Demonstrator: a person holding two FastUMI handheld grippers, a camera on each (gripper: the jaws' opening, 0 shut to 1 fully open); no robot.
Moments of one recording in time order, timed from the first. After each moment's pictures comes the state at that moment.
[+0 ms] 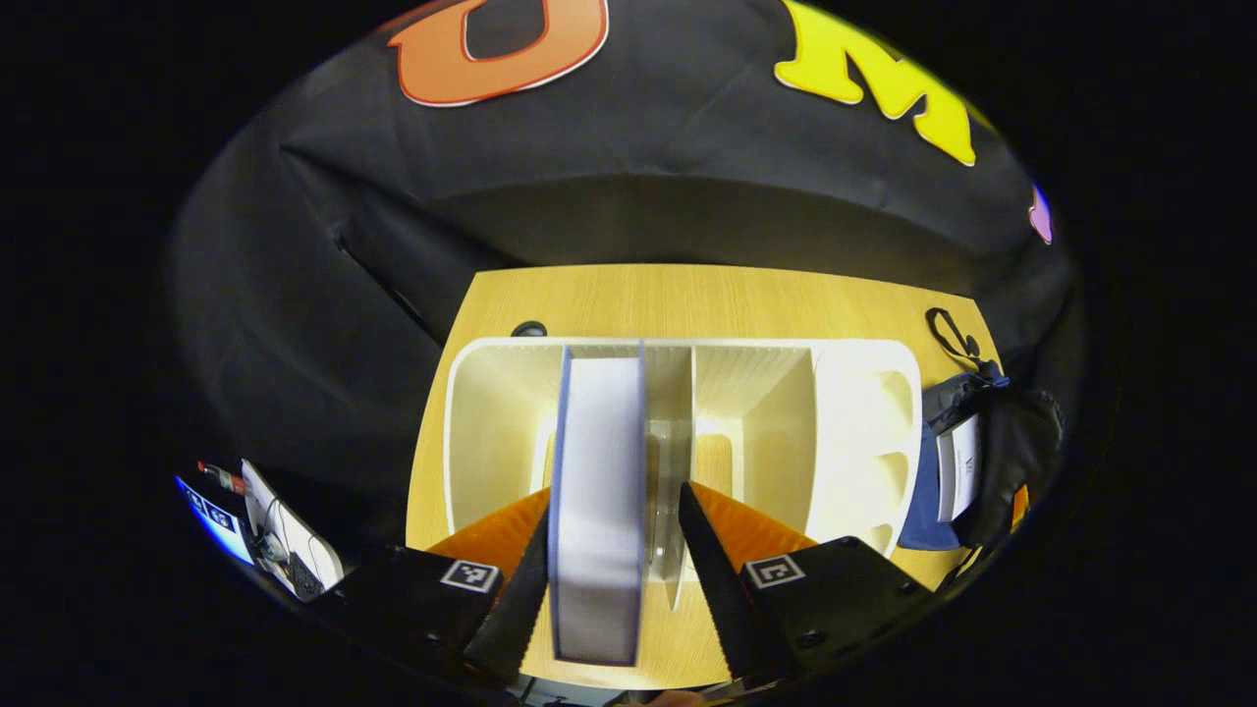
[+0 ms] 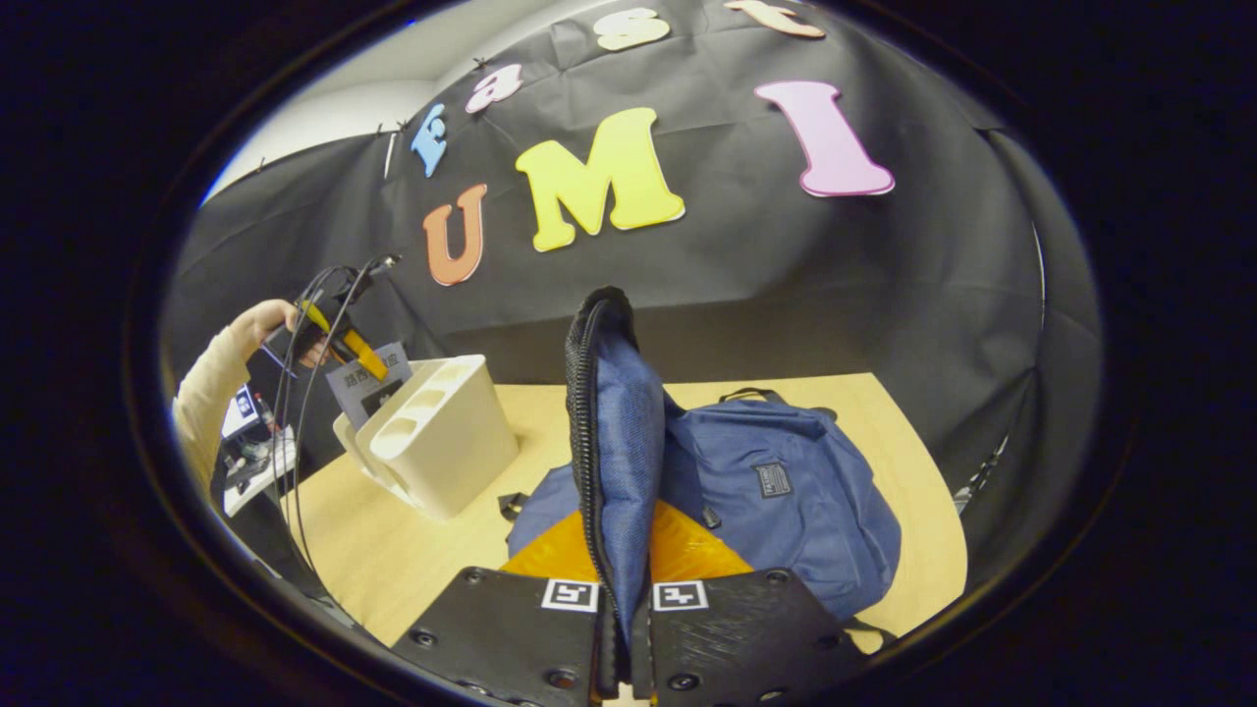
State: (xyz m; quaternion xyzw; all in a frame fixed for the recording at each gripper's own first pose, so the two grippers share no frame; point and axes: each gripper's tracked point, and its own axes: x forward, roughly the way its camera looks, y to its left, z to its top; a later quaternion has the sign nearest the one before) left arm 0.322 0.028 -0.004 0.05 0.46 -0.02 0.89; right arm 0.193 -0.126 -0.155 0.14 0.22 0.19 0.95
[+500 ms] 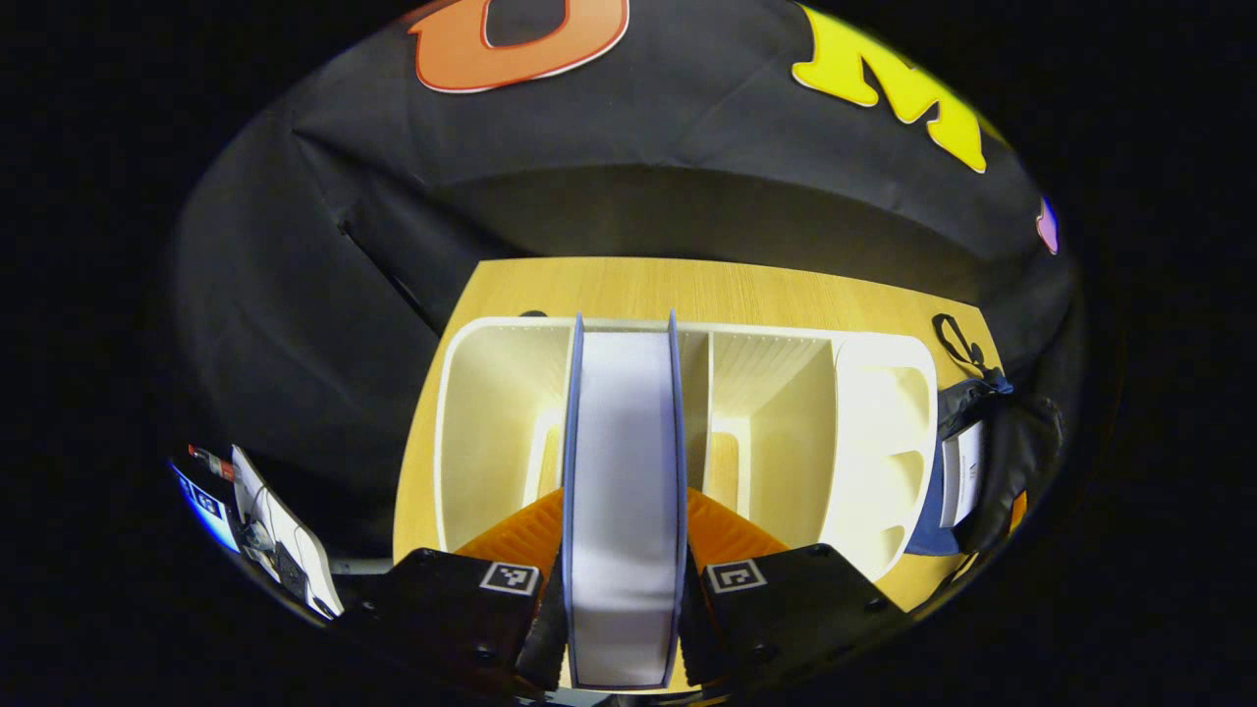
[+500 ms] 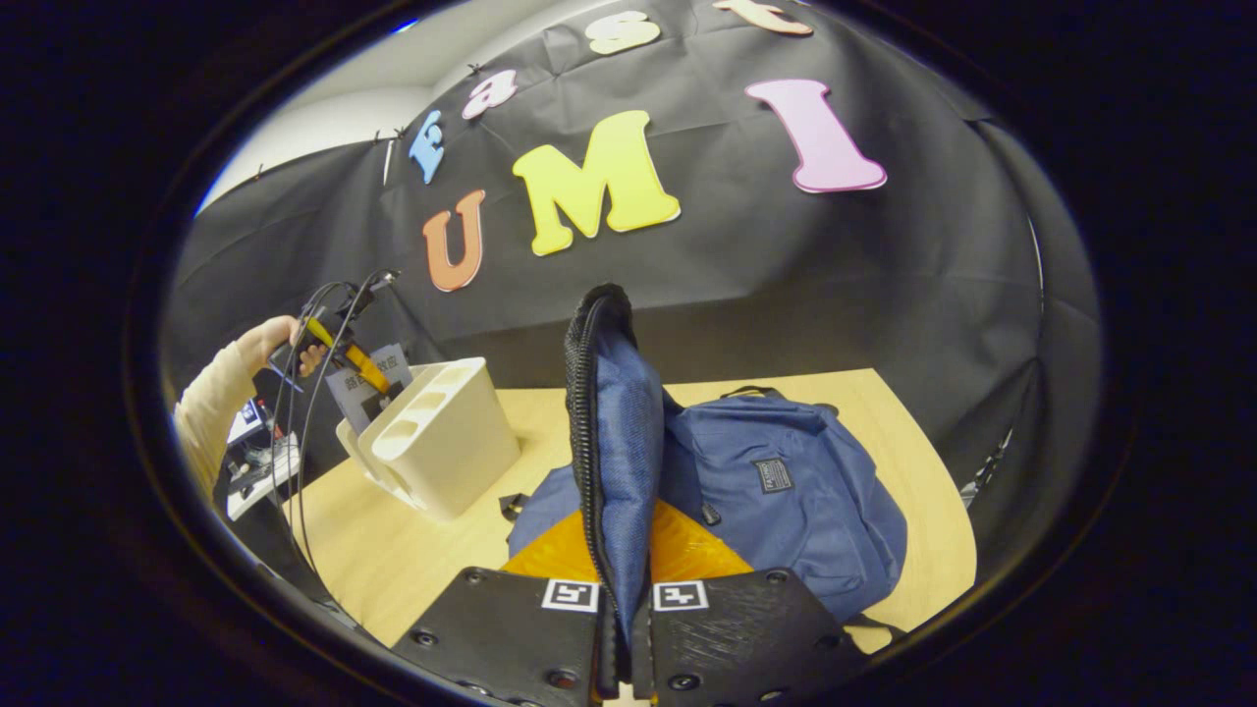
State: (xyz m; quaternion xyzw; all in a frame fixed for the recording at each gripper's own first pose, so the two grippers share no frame) left arm 0.317 0.036 -0.007 0.04 0.43 -0.01 0.90; right arm 0.191 -0.130 -0.158 0.14 0.21 0.19 0.95
